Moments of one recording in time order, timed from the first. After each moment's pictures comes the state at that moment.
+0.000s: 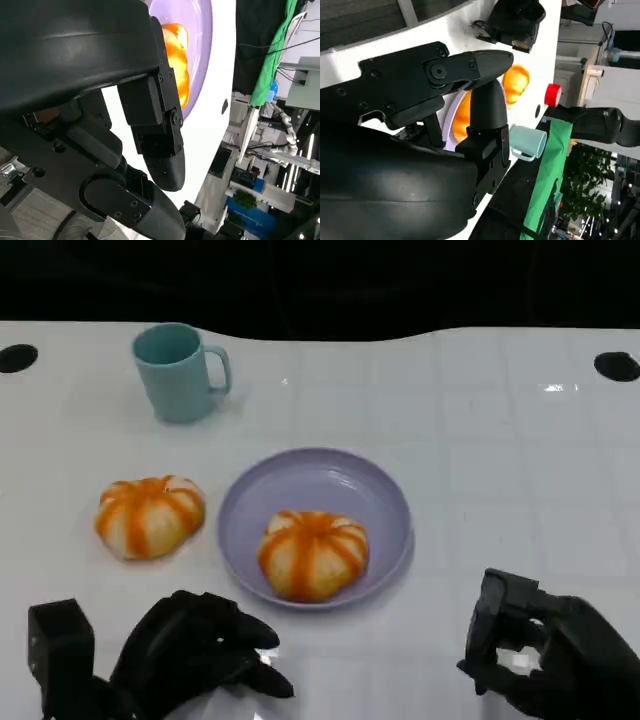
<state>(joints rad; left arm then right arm) -0.16 0.01 0.09 0.70 -0.31 -0.28 -0.78 0.15 -0.22 0.16 0.03 0.14 -0.40 0.37</state>
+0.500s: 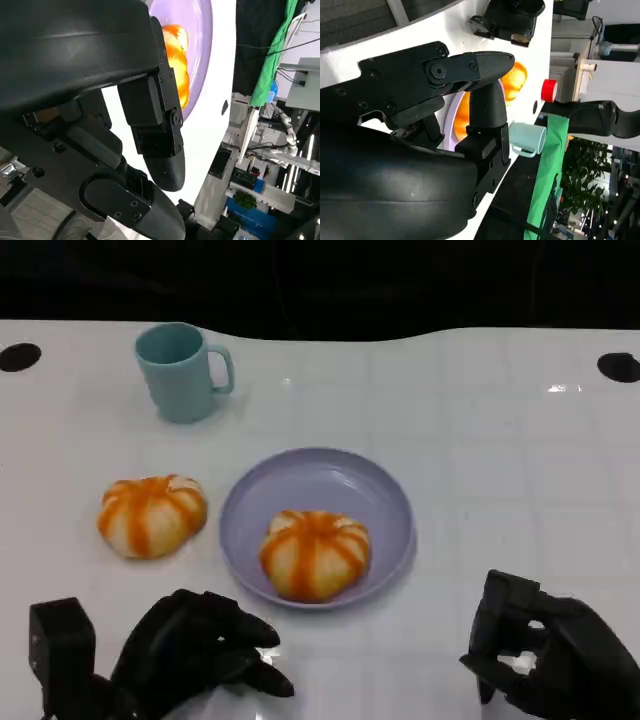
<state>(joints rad) -0.17 0.01 0.09 0.71 -0.31 -0.28 -0.78 0.12 -0.16 0.13 0.14 0.15 -0.46 0.42</state>
